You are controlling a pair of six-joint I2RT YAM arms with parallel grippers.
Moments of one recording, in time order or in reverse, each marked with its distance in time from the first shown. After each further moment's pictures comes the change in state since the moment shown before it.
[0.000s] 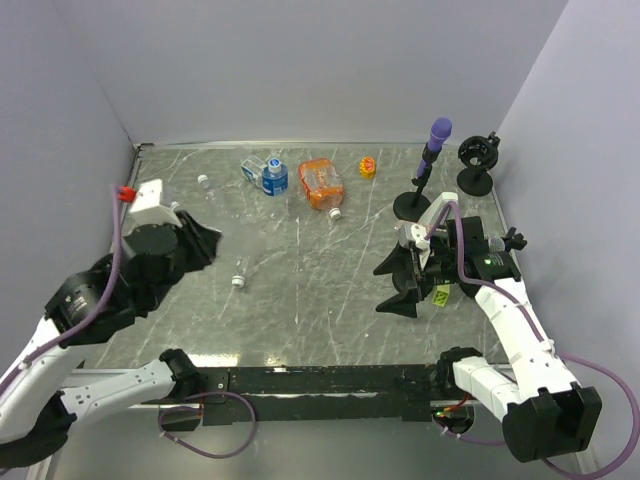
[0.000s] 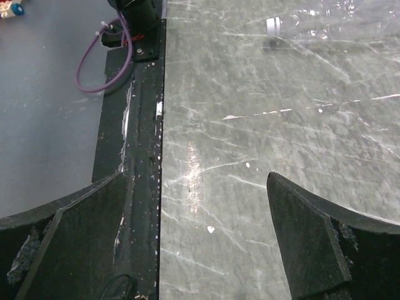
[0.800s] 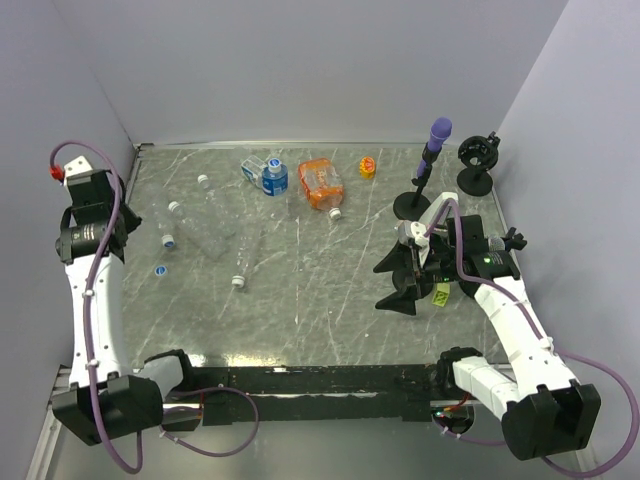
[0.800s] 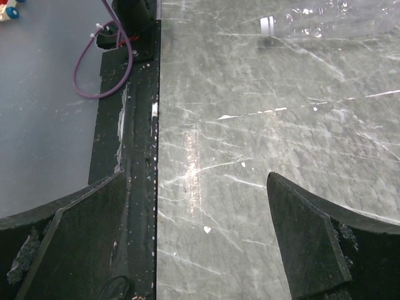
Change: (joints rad) left arm 1.153 0.283 -0.076 0.171 0.341 0.357; right arm -0.005 0.013 -0.001 0.035 0.008 0.030
